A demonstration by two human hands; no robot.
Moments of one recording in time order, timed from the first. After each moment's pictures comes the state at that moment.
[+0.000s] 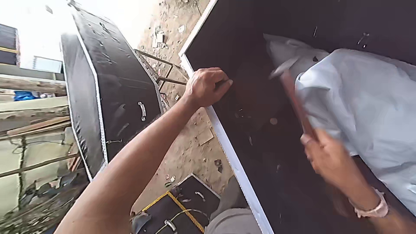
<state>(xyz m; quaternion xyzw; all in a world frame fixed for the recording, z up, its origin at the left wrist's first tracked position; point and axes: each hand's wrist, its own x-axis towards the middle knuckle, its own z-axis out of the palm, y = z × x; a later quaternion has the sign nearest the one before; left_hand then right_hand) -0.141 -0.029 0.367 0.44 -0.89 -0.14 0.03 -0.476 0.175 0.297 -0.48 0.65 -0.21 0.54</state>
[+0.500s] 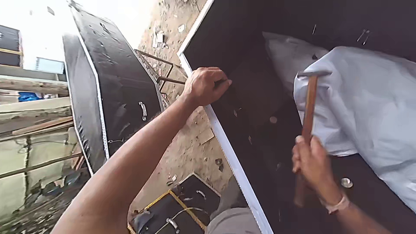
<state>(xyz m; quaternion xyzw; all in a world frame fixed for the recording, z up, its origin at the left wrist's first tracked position) -0.142 -0.029 0.369 0.45 -0.88 -0.16 -0.01 -0.434 0.206 0.281 -0.29 0.64 -0.27 0.66</state>
